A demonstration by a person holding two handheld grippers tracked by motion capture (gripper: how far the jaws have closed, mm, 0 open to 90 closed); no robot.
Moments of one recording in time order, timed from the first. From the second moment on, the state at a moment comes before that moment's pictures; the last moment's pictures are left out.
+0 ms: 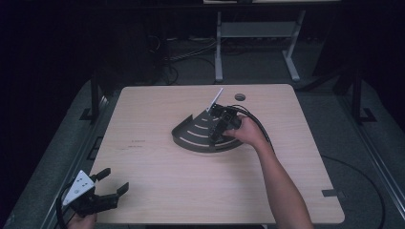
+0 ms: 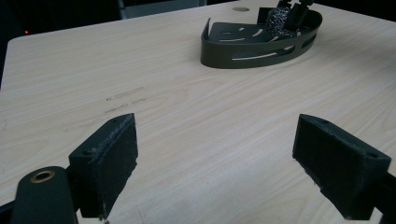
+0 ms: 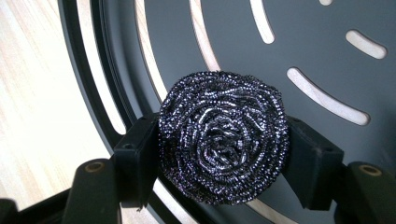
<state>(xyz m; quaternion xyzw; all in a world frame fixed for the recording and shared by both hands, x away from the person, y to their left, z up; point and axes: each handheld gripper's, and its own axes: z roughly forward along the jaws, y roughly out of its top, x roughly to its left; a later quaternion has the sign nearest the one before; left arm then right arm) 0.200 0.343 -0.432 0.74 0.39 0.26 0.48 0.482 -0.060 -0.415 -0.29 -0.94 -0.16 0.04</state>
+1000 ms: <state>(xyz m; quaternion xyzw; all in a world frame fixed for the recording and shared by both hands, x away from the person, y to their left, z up) 0.200 0.344 -0.432 0.74 0.39 0.26 0.48 0.486 -0.059 -0.432 -0.30 -0.94 -0.14 0.04</state>
